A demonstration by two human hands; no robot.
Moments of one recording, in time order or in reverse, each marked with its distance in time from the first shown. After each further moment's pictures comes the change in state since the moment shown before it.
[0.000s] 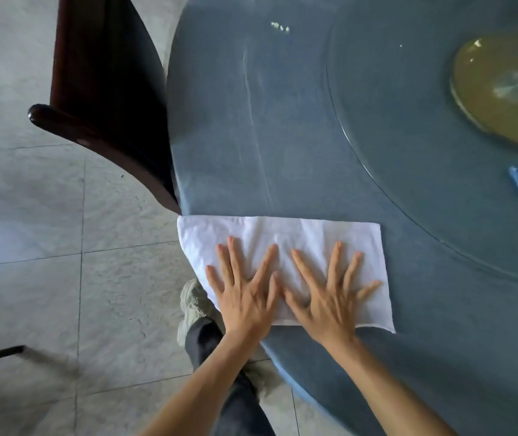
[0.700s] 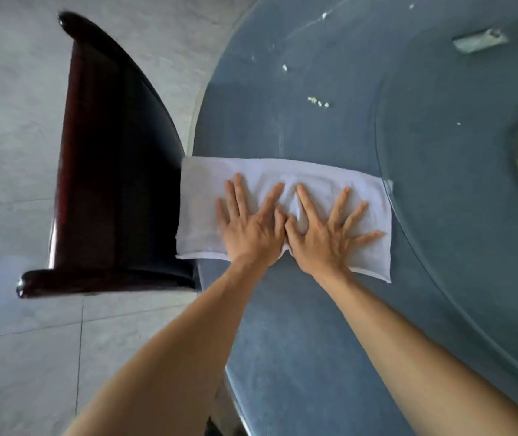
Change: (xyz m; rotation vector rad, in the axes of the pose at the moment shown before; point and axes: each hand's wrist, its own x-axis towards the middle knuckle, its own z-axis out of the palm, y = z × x) left_hand 0.348 -0.028 -0.076 0.017 0.094 0.002; right_hand 0.327 -0.136 -0.055 0.104 0.107 0.148
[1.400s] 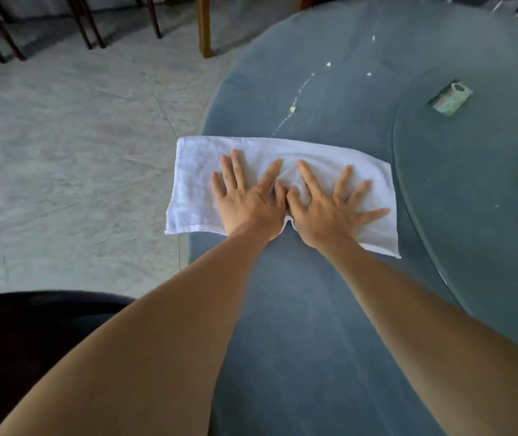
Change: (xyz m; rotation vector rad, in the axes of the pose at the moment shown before) left_hand 0.395 0.035 -0.027 0.053 -0.059 0.366; right_hand 0.335 -0.115 -0.039 0.044 0.117 0.388
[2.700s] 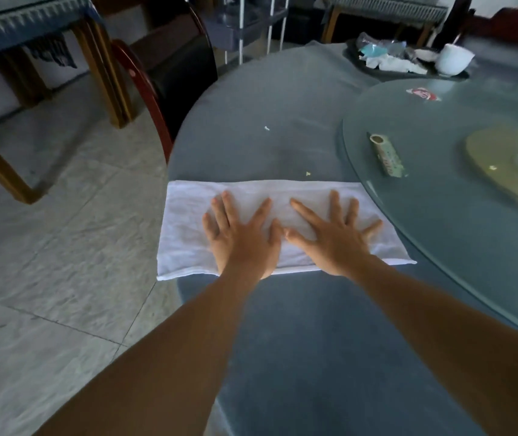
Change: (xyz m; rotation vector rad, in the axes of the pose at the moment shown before) left_hand 0.394 0.070 0.001 0.065 -0.201 0.706; right_hand 0.290 -0.056 -0.037 0.073 0.000 0.516
